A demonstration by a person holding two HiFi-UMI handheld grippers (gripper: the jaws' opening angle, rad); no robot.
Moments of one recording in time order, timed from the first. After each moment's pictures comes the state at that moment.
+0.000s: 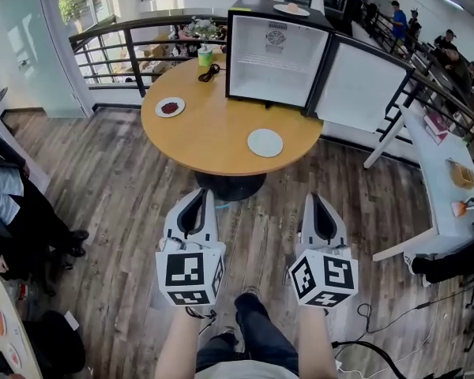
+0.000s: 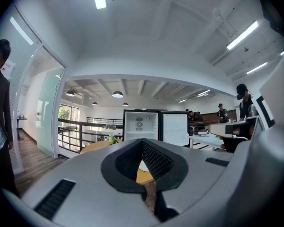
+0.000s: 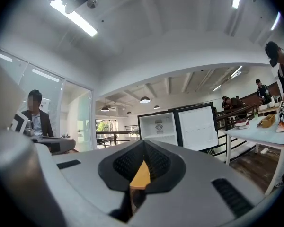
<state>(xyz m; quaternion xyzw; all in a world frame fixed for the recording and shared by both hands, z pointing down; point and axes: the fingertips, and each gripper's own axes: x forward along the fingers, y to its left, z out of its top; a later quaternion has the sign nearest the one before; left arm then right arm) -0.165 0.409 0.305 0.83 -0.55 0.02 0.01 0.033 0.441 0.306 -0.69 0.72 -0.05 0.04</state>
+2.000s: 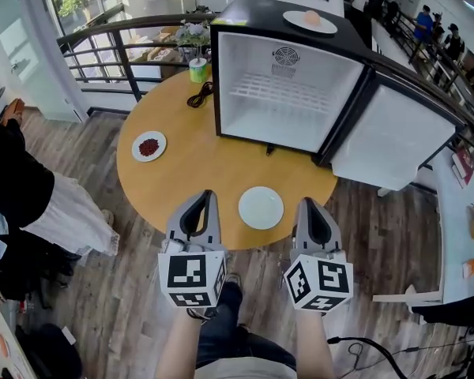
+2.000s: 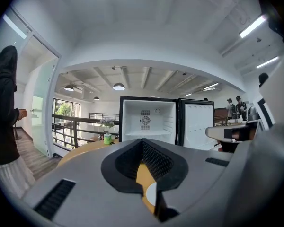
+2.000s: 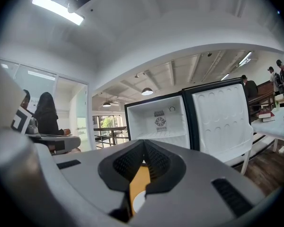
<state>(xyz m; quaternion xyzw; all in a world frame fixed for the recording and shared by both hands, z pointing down) -0.075 0.103 0.321 0.82 -0.57 0.05 0.03 0.108 0.125 0.331 -0.66 0.75 -0.08 0.02</state>
